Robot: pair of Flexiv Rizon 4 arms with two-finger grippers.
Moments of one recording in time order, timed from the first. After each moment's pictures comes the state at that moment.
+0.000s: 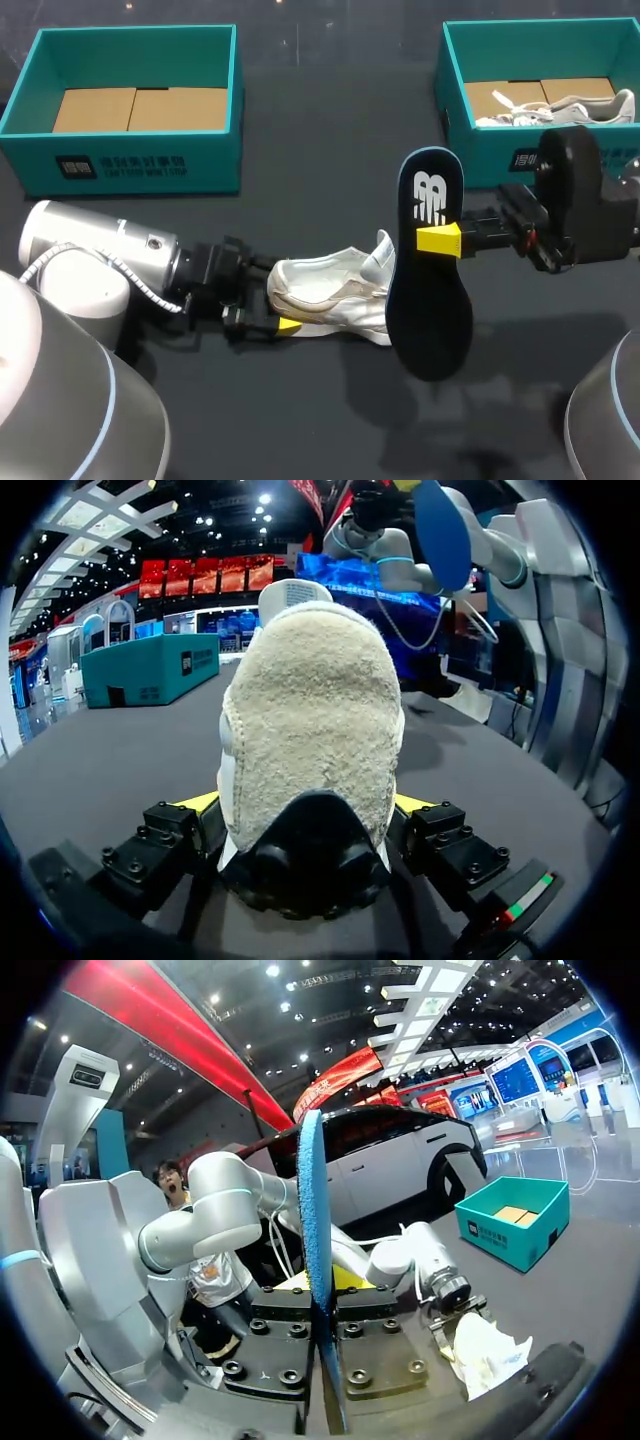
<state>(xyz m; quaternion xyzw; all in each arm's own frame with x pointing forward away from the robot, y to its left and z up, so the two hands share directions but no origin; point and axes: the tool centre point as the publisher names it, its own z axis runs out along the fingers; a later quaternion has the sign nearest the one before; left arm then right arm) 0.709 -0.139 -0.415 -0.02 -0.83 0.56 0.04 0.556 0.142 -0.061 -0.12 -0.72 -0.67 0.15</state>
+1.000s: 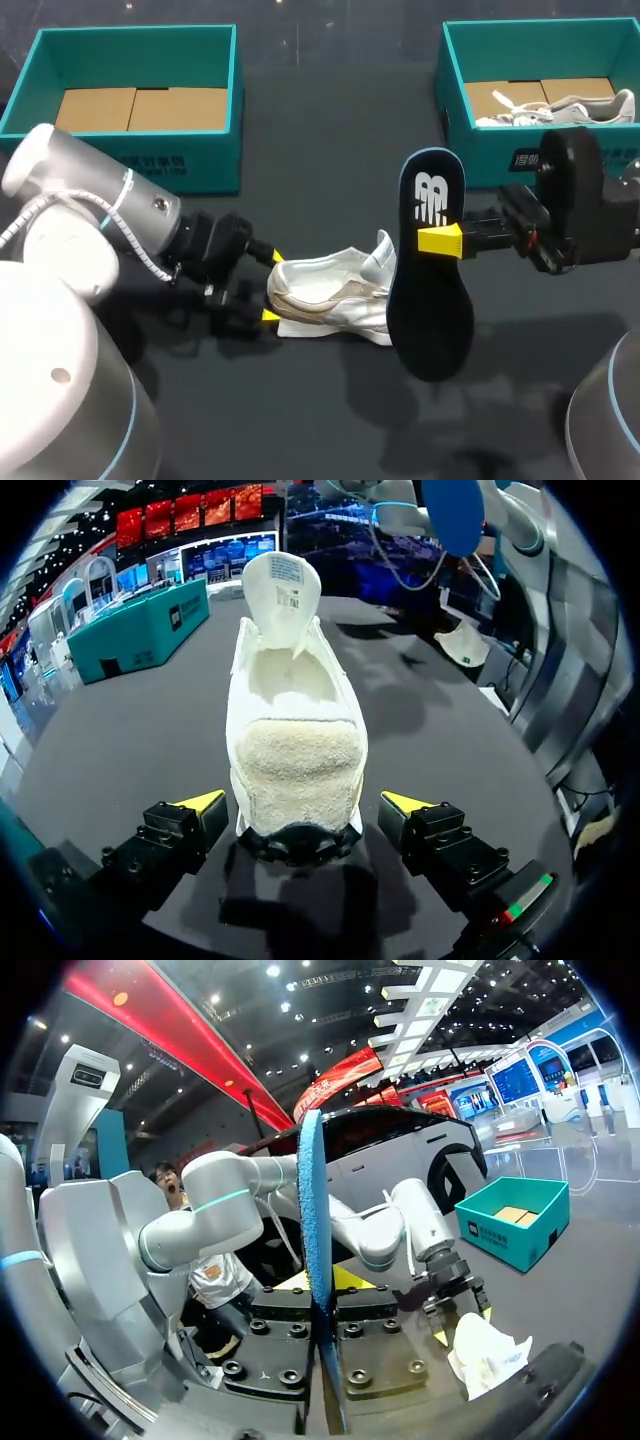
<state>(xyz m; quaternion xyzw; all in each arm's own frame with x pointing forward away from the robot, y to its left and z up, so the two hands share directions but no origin) 0.708 -0.108 -0.386 -0.04 -0.92 0.39 0.03 0.556 0.141 -0.061 -0.12 -0.72 -0.67 0.15</state>
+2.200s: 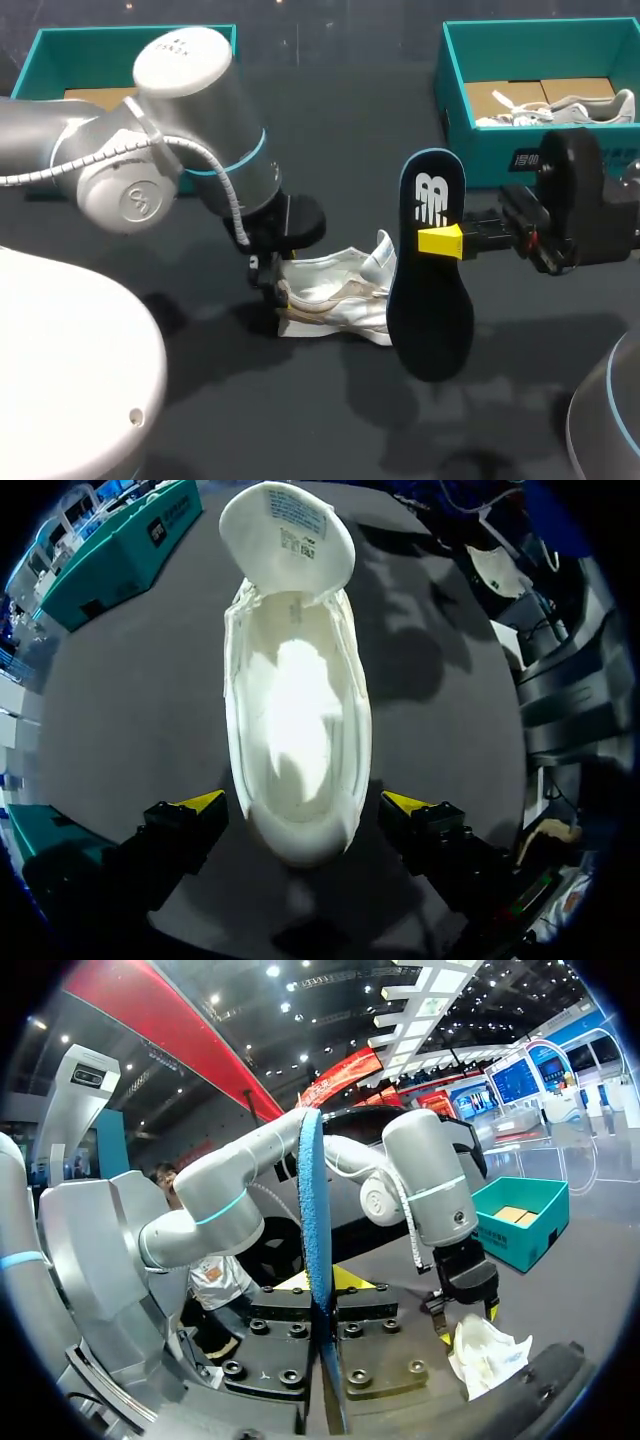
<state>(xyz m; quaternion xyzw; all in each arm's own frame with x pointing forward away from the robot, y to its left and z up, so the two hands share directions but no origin) 0.708 -0.116 -0.354 -0.01 -0.99 0.10 0.02 0.555 0.141 -0.061 -0.12 -0.72 -0.67 0.15</state>
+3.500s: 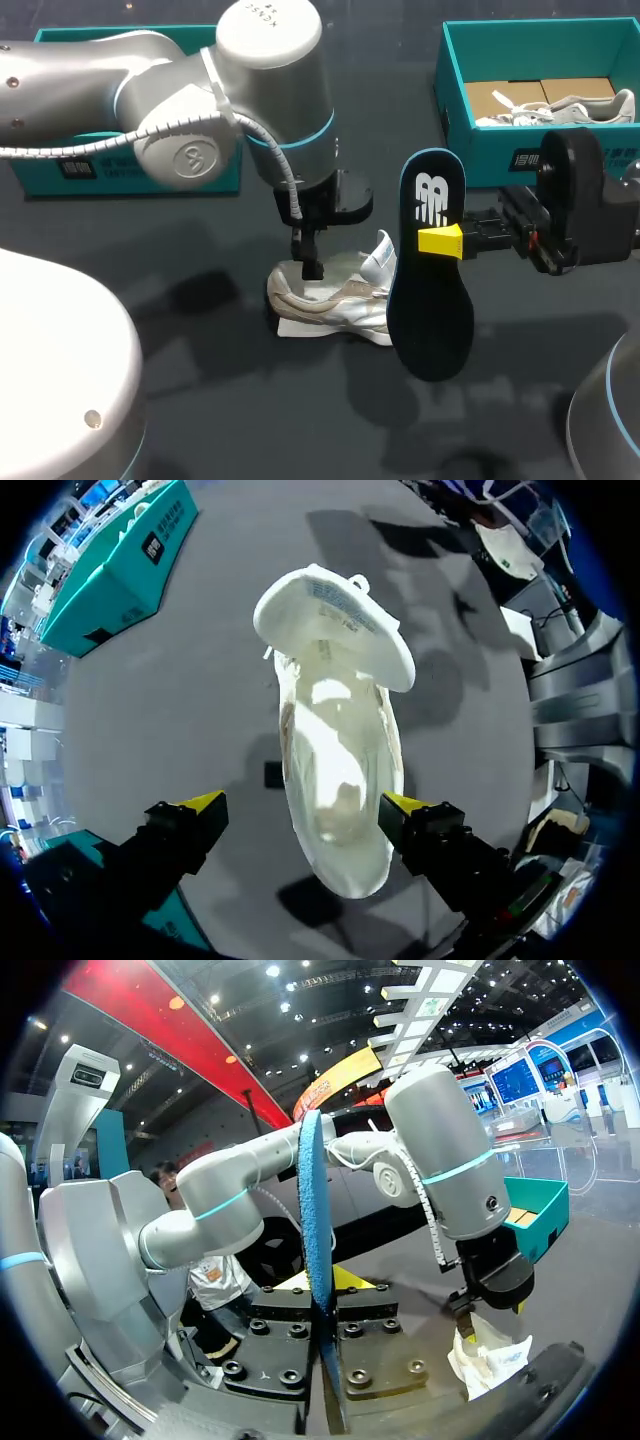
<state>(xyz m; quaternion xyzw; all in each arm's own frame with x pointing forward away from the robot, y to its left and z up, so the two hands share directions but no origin) 0.740 -0.163 -0.328 -0.03 -1.00 0.06 -0.02 0.555 0.141 -0.061 -0.12 -0.72 -0.67 0.15</state>
